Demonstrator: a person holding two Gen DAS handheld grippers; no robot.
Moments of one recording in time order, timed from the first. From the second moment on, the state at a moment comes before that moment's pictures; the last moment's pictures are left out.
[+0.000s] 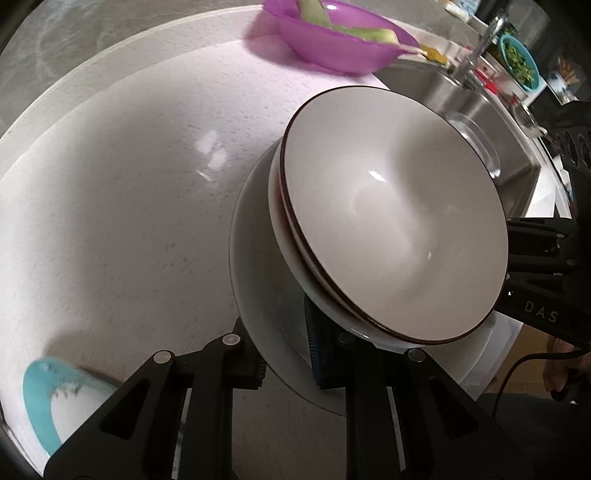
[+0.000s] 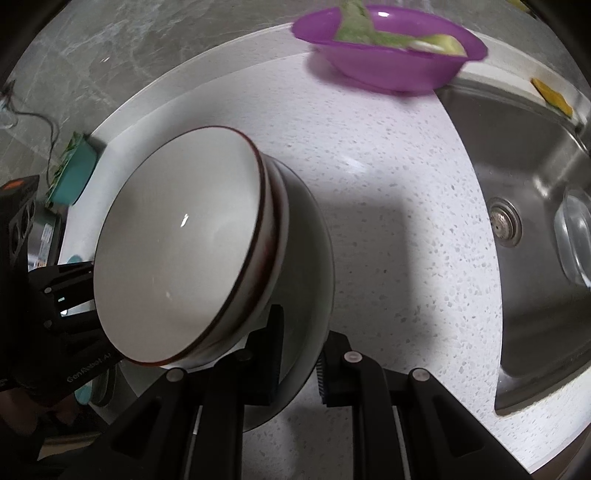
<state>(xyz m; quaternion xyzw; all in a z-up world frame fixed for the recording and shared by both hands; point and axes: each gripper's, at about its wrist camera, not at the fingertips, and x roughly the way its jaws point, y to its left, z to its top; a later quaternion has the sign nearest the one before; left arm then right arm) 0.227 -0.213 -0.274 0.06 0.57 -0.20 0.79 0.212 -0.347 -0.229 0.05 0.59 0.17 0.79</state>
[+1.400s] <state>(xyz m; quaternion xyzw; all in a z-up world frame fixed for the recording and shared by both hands) 0.088 0.099 -0.229 -0.03 0.55 -0.12 0.82 0.118 -0.086 -0.158 -0.03 0.57 0.27 0.78</state>
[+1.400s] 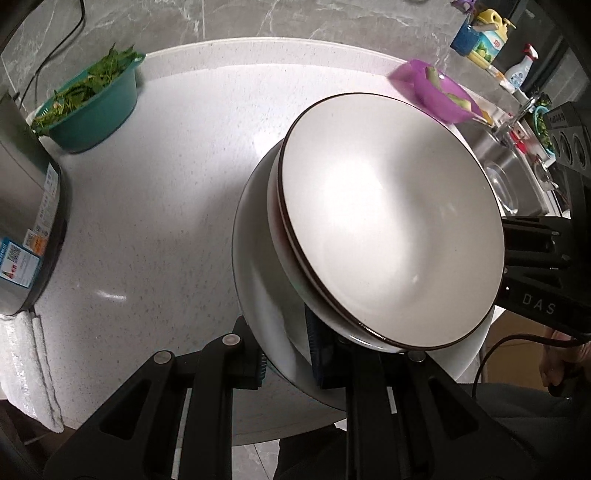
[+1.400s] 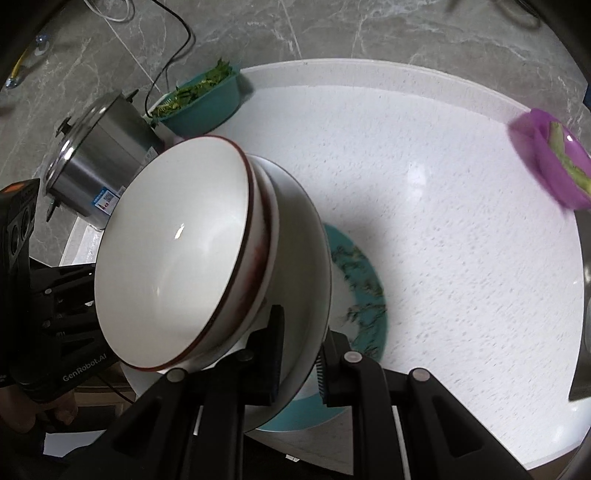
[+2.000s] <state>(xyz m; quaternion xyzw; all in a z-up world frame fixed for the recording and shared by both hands) 0.098 0.094 -0.276 -0.01 0.57 -0.15 0.81 0.112 -0.091 -0.193 -0.01 0.60 0.22 0.77</state>
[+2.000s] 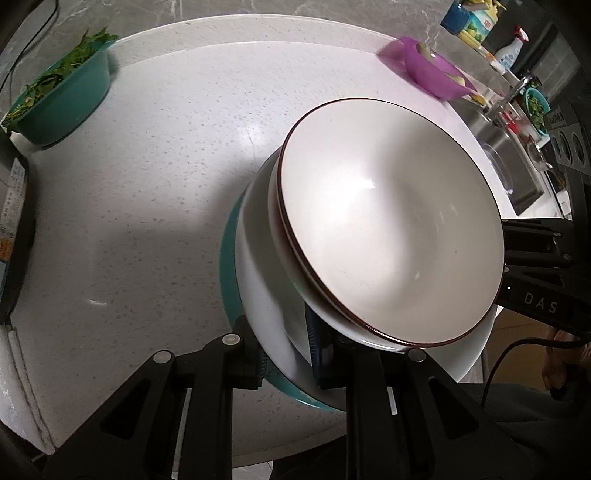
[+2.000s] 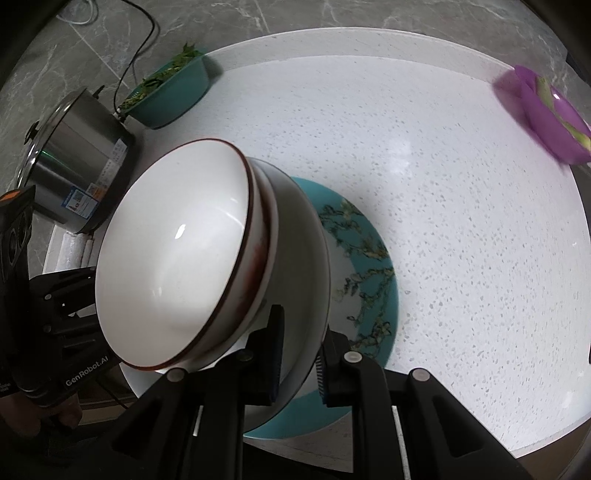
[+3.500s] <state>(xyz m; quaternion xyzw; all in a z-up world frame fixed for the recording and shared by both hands) -0.006 0.086 -0.191 -0.05 0.43 -0.06 0.90 0.028 -0.160 -0.123 0.05 0.48 0.20 0.85</state>
